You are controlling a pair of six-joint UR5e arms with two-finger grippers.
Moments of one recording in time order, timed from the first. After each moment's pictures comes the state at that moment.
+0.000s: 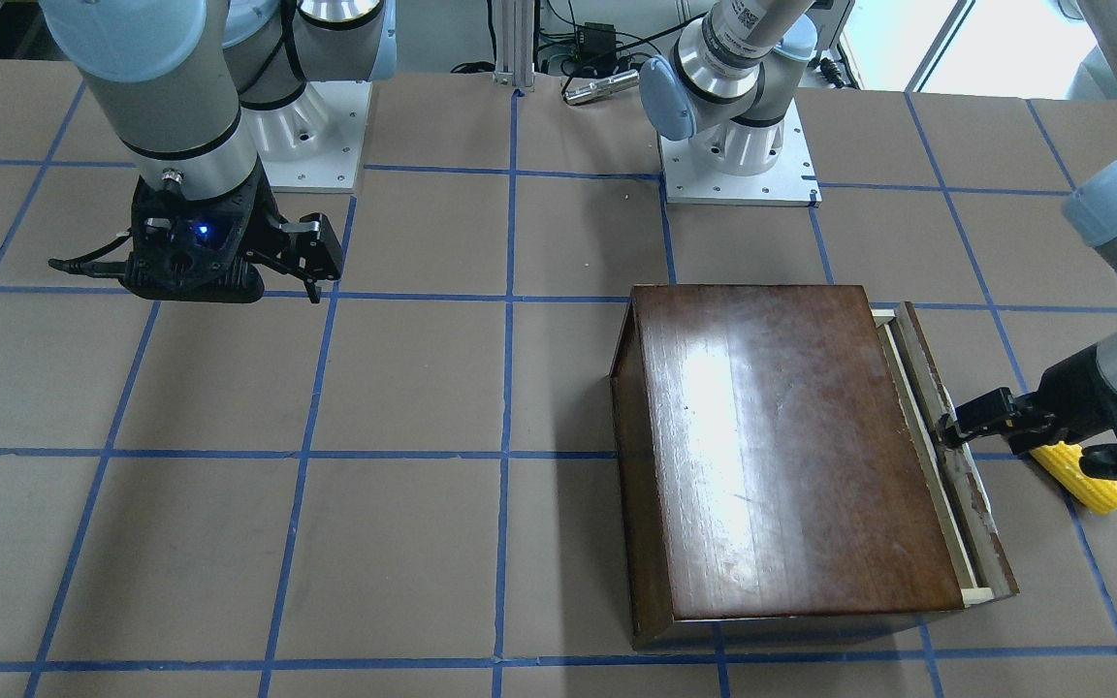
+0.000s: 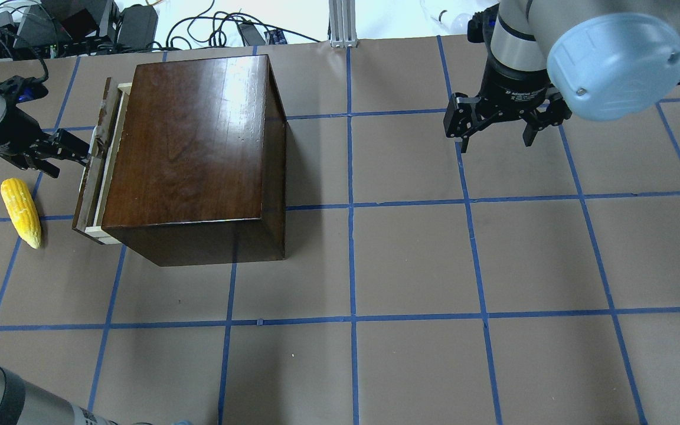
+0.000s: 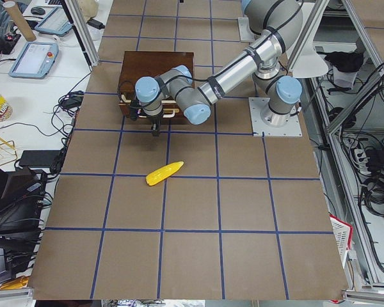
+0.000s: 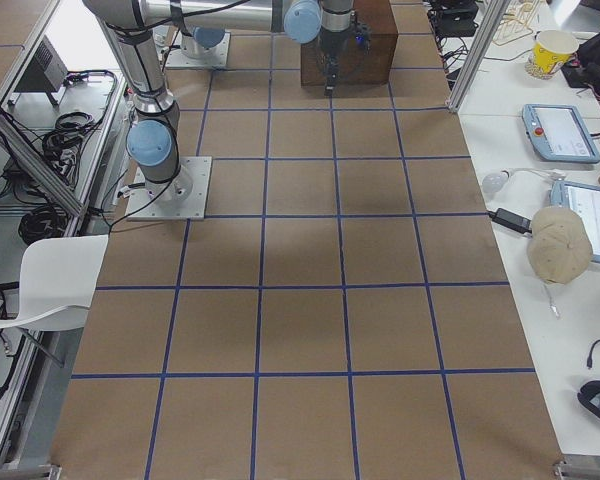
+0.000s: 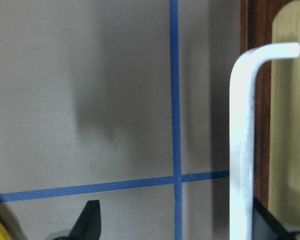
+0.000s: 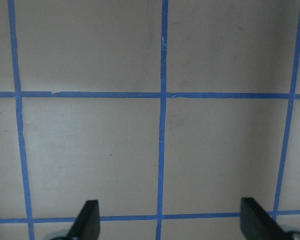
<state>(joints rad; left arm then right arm) -1.01 -1.95 -1.62 -1.26 1.40 0.57 1.65 -1.48 1.58 -1.62 -1.64 0.06</state>
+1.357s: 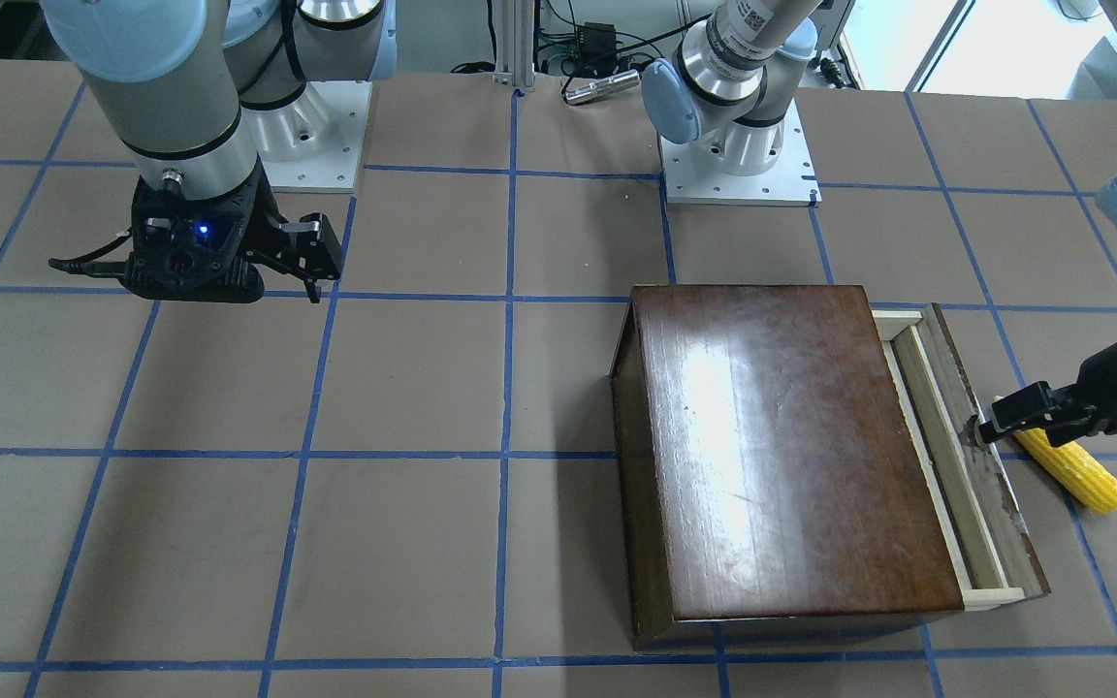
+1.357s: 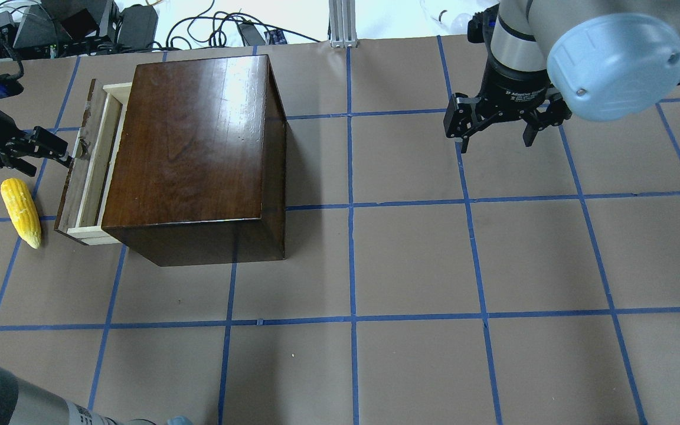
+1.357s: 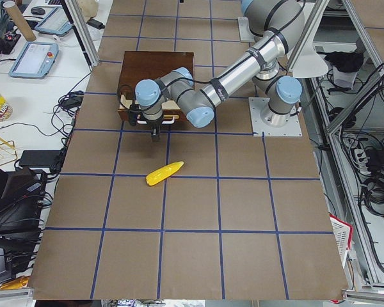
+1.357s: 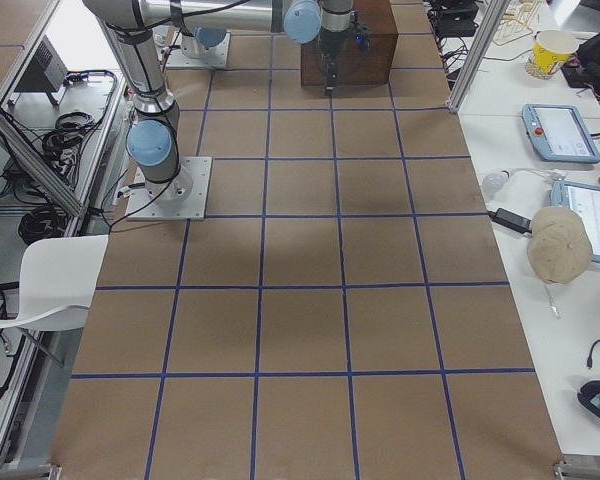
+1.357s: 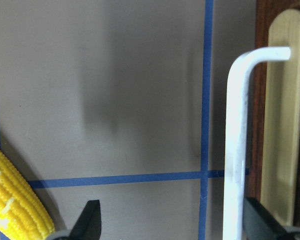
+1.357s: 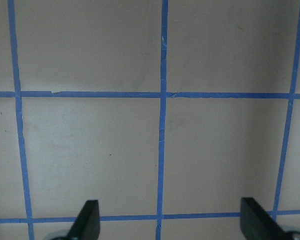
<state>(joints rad) -0.98 -1.94 -1.59 -1.27 1.43 0.58 1.65 -1.48 1.58 -1.62 -1.64 0.06</state>
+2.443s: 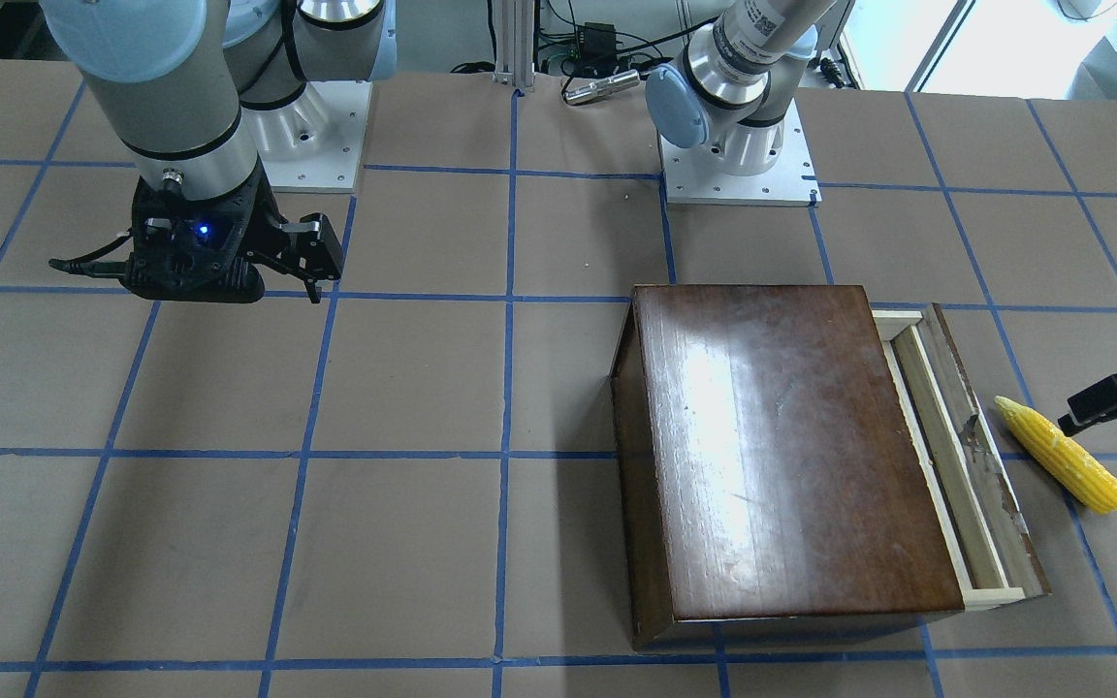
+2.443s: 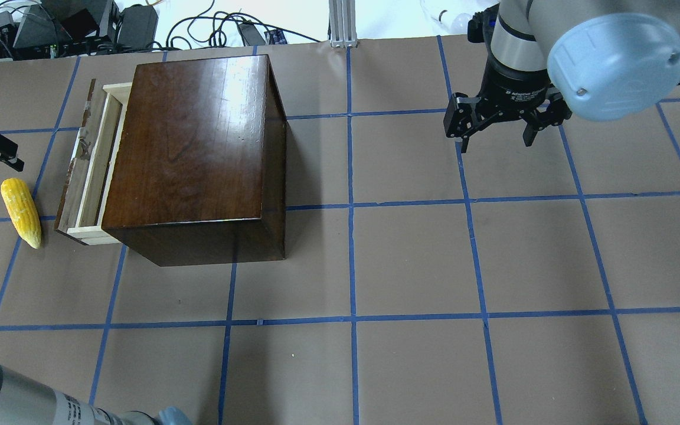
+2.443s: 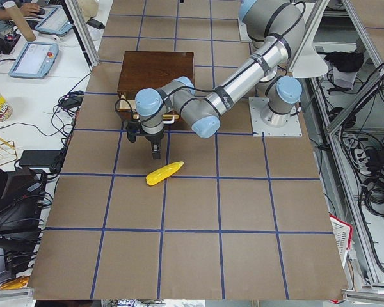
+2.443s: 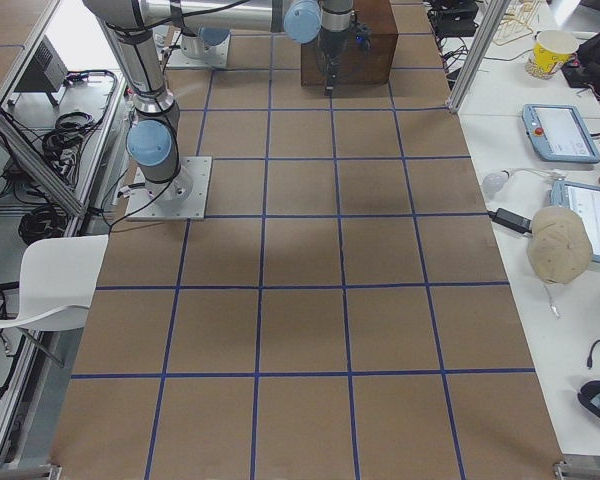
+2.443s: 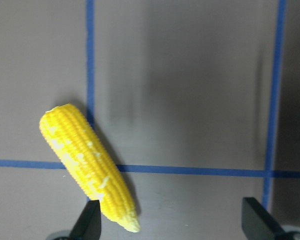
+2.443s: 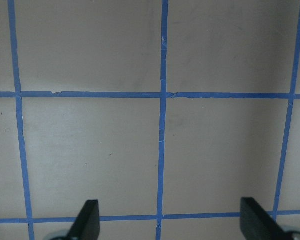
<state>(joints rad) -0.88 -1.99 -1.53 -1.20 1.55 0.58 1.65 -1.48 1.58 -1.62 -1.64 0.06</state>
